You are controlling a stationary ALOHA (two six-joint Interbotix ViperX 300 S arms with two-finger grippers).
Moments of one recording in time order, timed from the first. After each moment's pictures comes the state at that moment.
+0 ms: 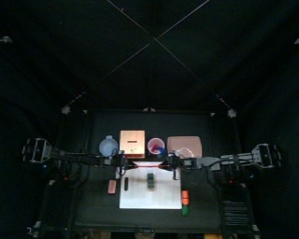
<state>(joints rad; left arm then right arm) 0.06 -0.20 1.04 0.13 -0.52 0.01 0.00 -0.31 0.88 -0.03 -0.13 0.04</state>
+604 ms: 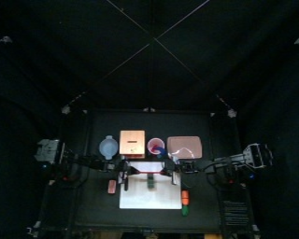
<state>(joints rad) -0.02 0.10 1.01 0.05 -0.80 0.00 0.04 -0.18 0.89 0.07 -0.05 0.04</state>
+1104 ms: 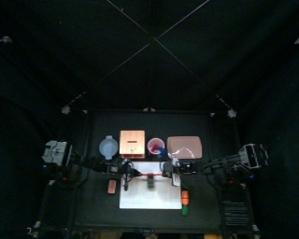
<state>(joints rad) -0.05 0.14 0.99 0.00 -0.80 0.00 0.00 -0.14 0.89 0.06 -0.02 0.04</state>
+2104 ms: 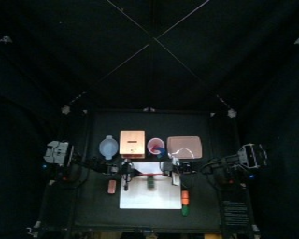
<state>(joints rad) -0.09 0.19 0.98 0.00 -0.82 0.00 0.01 -0.12 0.89 0.08 -0.02 0.04</state>
